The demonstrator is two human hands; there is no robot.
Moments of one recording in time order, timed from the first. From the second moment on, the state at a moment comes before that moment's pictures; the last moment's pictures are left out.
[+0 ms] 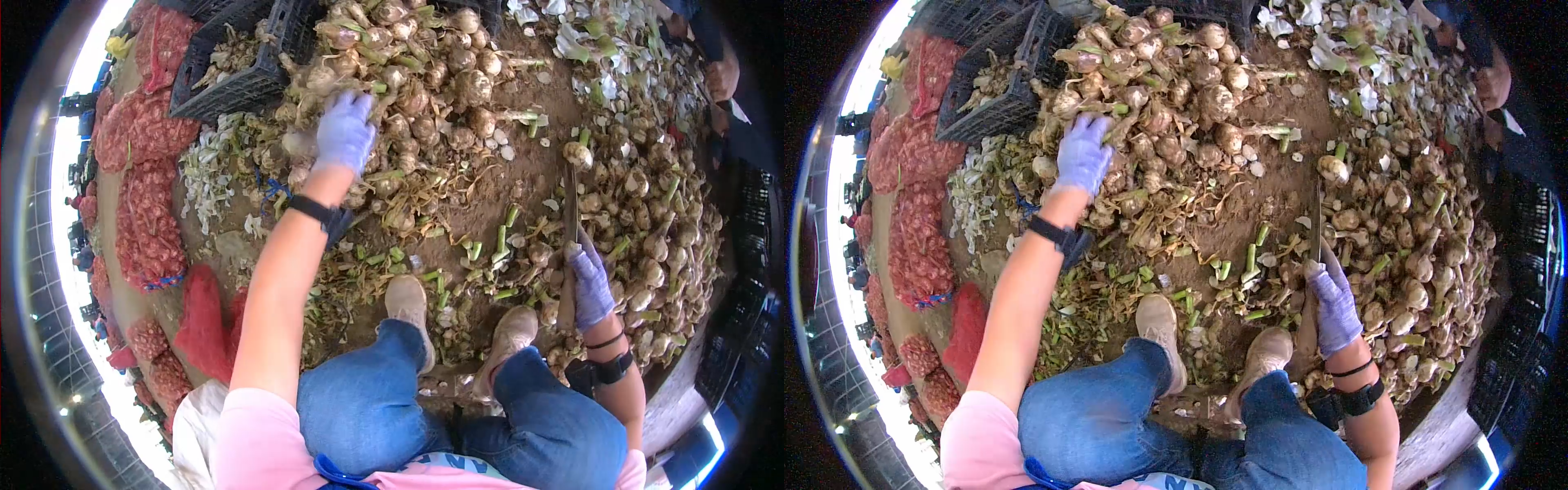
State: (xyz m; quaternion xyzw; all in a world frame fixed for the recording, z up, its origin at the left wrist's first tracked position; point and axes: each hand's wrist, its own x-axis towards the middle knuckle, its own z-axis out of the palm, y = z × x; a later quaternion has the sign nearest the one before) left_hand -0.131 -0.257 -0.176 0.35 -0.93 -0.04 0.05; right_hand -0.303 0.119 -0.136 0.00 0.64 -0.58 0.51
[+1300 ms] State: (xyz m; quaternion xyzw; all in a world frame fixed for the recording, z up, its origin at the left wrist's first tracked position) left_hand -0.133 -0.196 -0.141 0.30 -0.49 -0.79 0.23; right_hand -0.301 0.134 -0.155 -0.02 0.64 -0.58 0.50
